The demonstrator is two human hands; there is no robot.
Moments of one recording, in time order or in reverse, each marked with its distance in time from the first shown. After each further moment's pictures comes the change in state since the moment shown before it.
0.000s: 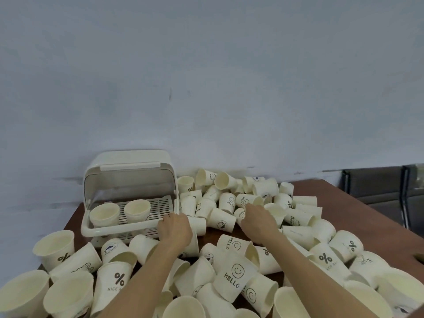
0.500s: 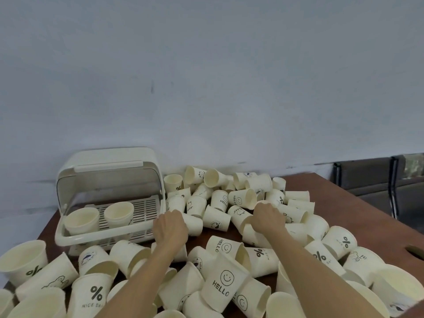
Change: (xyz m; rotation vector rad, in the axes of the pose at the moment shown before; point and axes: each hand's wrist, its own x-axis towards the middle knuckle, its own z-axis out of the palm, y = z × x) left_hand 0.016 0.030 0.008 -0.233 0.078 -0.079; right_hand 0.036 0.056 0.016 -0.092 -0.008 0.206
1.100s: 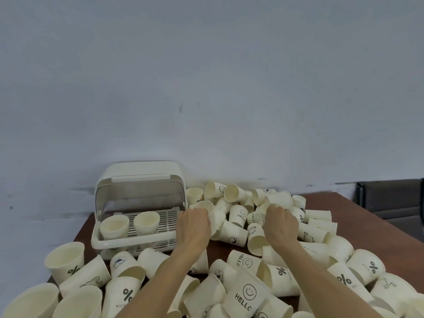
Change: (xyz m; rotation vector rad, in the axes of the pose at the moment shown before) left_hand -0.016 -0.002 -0.052 -0.100 0.276 0.203; right_hand -0.013 -0.036 -0.020 -0.095 0.282 -0.043
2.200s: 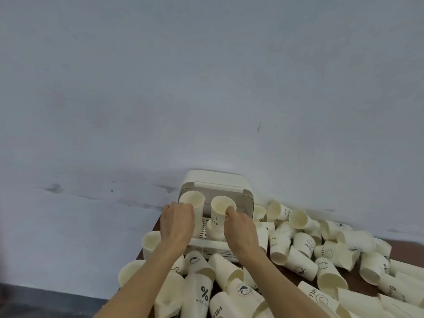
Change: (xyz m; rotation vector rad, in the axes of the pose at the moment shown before) left_hand -0.015 -0.178 -0.100 0.213 0.220 -0.301; right_hand -0.075 -0.242 -0.035 0.400 0.014 -0.575
